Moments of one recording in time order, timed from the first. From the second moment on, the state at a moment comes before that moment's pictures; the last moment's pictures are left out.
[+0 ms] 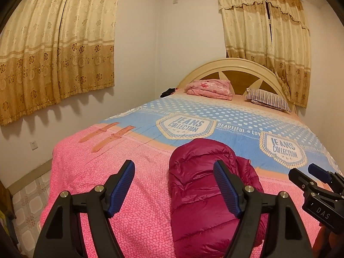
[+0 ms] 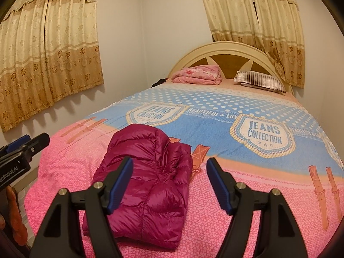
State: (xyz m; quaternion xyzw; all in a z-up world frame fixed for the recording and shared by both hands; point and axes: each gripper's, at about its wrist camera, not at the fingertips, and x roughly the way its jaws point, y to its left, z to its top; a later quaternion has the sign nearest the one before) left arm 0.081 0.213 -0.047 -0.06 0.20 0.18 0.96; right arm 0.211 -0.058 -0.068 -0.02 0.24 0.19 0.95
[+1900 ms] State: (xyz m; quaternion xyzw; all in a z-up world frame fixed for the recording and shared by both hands) left arm 0.085 0.204 -0.048 -0.05 0.20 0.18 0.96; right arm 0.200 -0.054 -0.064 -0.03 0.23 0.20 0.95
